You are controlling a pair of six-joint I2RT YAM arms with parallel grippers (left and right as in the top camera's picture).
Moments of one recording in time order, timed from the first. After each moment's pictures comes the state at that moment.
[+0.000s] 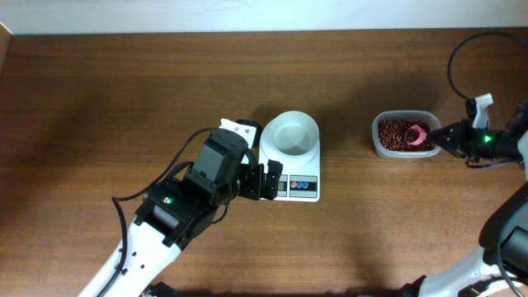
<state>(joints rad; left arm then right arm) -0.60 1.15 1.06 -0.72 0.03 -0.38 -0.57 1.91 1.37 -0.94 -0.84 -0.27</state>
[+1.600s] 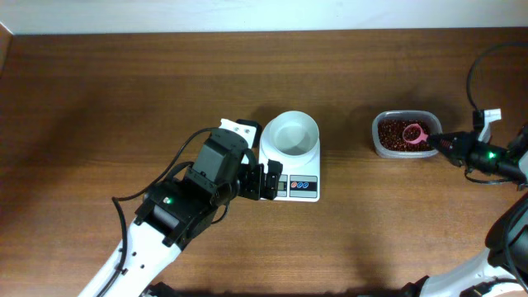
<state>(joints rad) -0.60 1.15 1.06 -0.72 0.03 -0.38 -0.66 1.91 1.22 -0.81 -1.10 -0.27</state>
